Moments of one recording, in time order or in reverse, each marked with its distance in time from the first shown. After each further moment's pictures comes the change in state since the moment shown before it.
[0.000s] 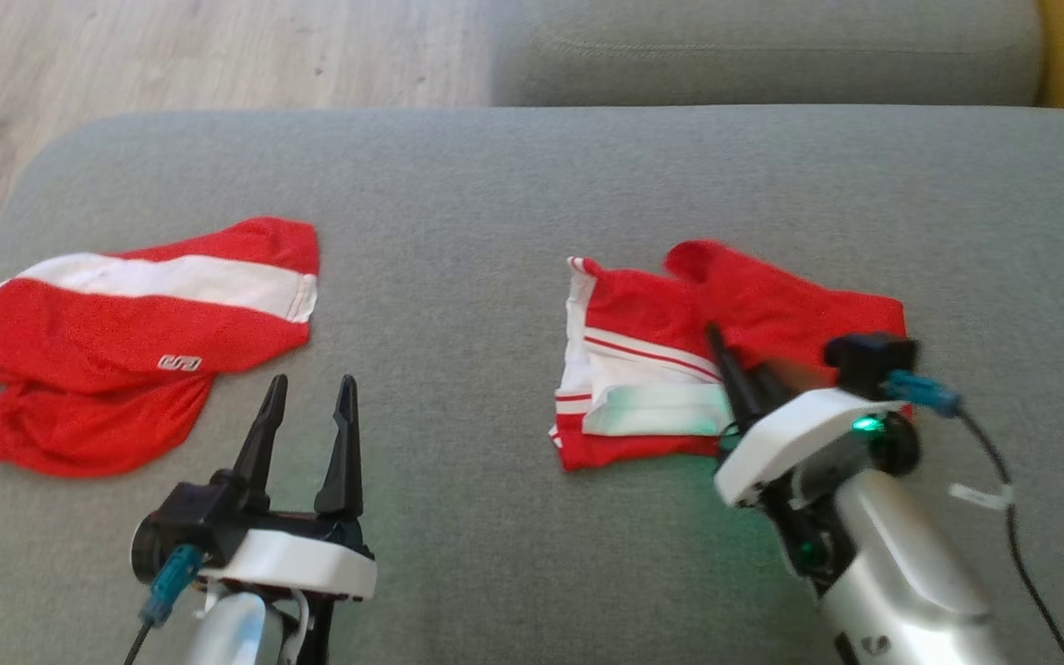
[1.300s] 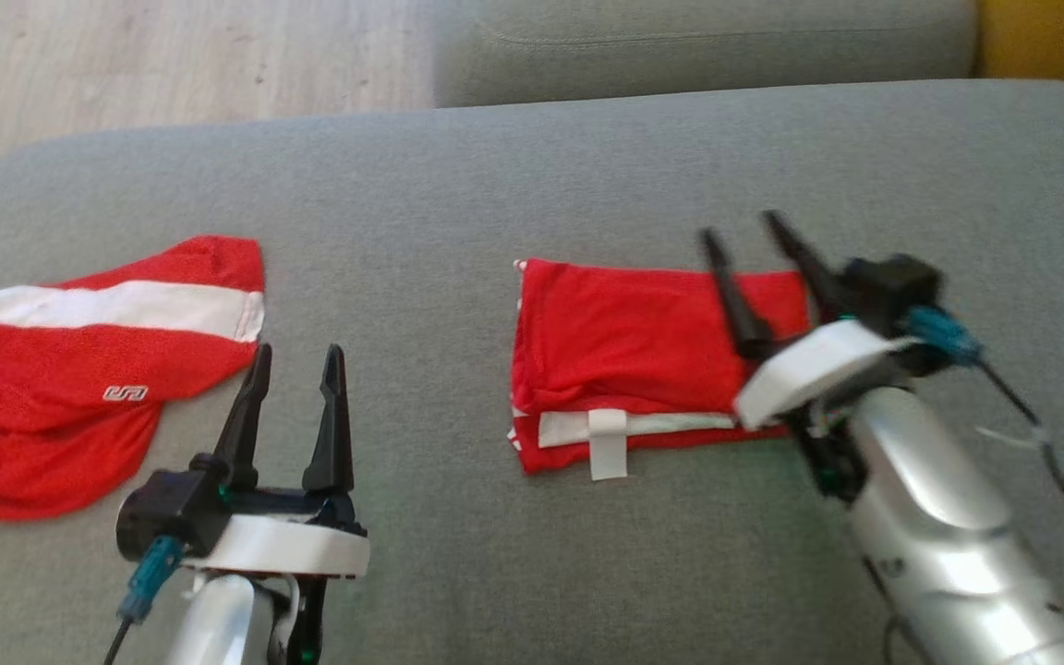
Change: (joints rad) left arm -0.001 -0.002 0.019 -0.082 -0.001 0.000 0.000; right arm -0.200 -0.052 0.107 0.136 -0.115 0.000 -0.224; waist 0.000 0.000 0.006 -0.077
